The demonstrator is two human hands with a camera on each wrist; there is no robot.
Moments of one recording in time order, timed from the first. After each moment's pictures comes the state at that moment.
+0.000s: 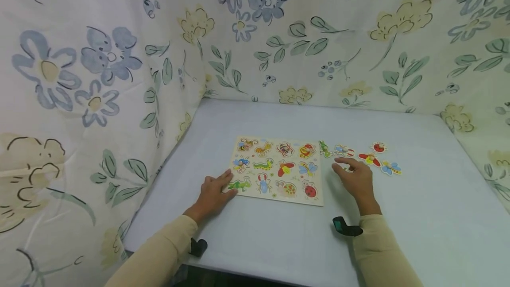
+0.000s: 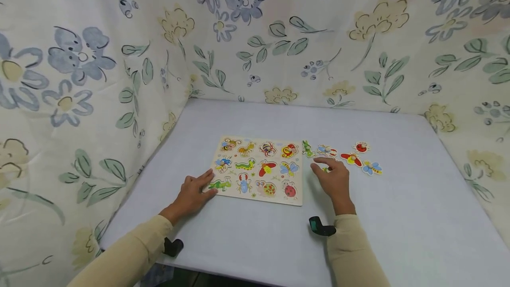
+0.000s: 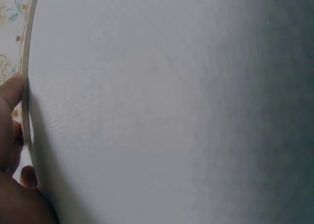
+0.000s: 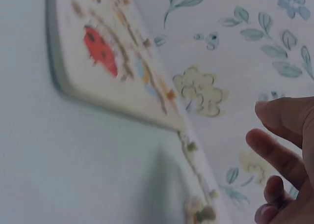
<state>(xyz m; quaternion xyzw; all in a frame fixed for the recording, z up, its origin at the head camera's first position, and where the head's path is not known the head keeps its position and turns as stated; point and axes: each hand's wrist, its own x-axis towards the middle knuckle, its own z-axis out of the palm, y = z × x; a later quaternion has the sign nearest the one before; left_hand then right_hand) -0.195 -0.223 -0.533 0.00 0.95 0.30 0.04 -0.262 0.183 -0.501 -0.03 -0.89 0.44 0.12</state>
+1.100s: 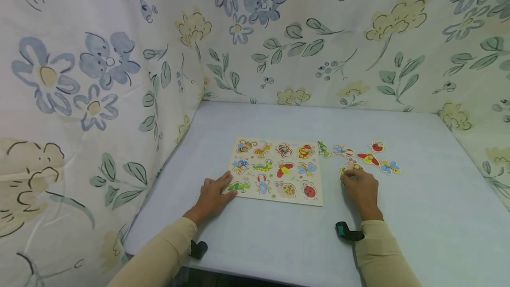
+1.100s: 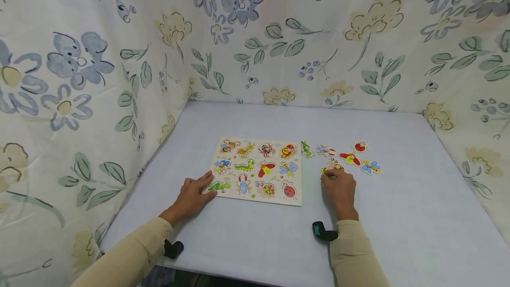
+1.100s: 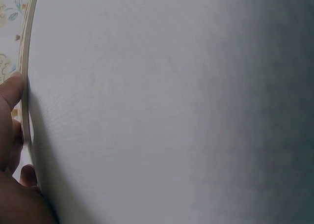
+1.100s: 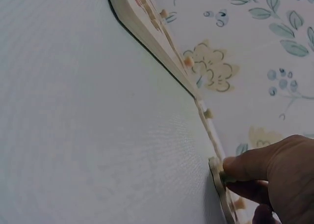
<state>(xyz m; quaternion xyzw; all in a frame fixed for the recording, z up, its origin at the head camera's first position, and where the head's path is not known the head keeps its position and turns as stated) -0.195 -0.222 -0.533 0.00 0.95 0.30 0.04 -0.251 0.203 -0.529 -0.09 -0.91 0.39 0.11</state>
